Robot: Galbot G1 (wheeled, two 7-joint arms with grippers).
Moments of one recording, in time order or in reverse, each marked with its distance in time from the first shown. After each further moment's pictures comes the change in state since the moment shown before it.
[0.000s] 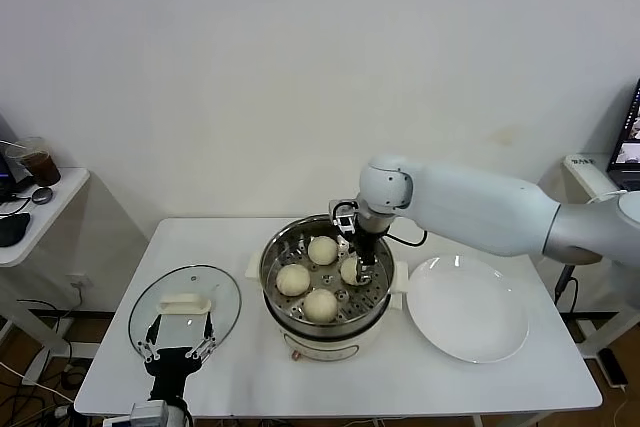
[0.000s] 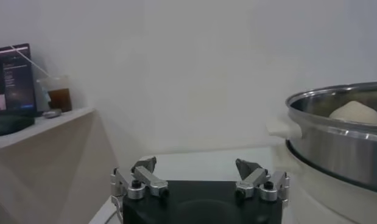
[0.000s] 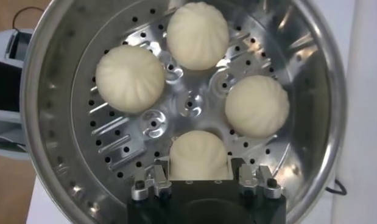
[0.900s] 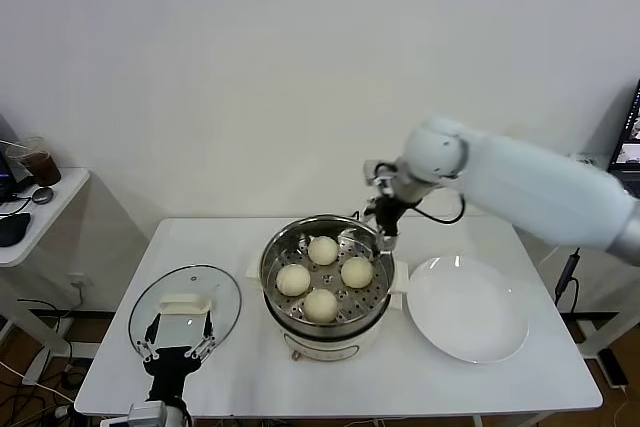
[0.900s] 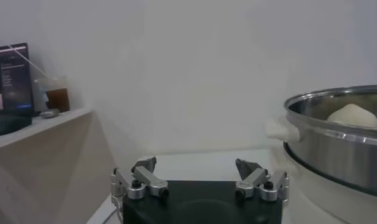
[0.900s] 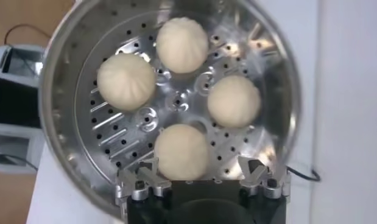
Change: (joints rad) left arm 0.011 -0.005 -0.006 -0.023 -0.003 -0.001 0.008; right arm 0.020 -0.267 0.231 0.137 0.064 0.042 -0.004
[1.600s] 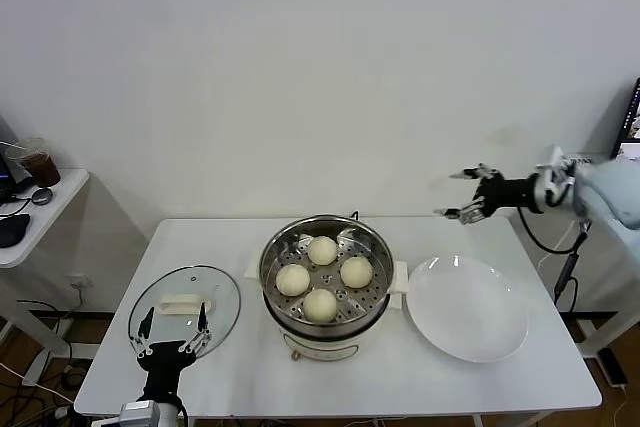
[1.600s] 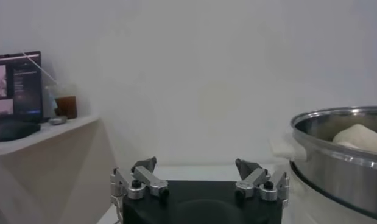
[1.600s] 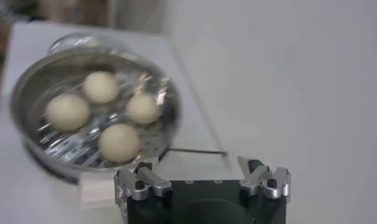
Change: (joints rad) left arm -0.010 0.005 -0.011 -0.001 -0.040 -0.050 -0.010; right arm -0.944 -0.328 1.132 0.170 0.192 0.207 0.378
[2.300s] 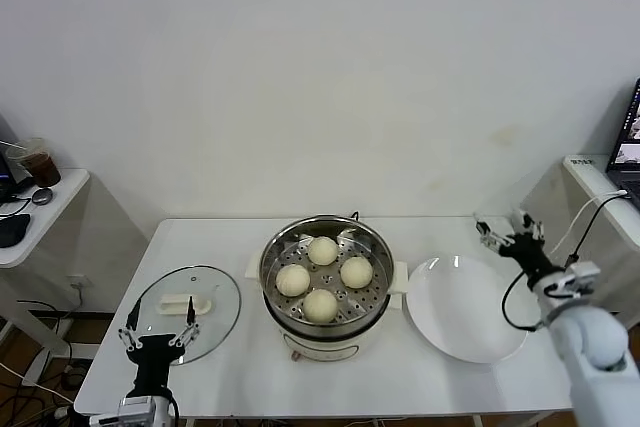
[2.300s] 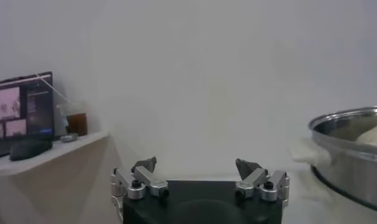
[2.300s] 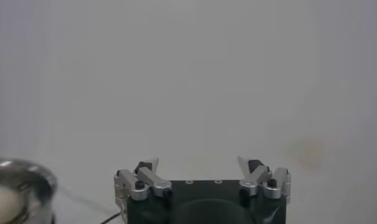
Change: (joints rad) left arm -0.056 0.027 -0.046 0.084 0.103 -0.093 -0.018; right arm -0.684 0.549 0.561 0.070 0.021 0.308 0.558
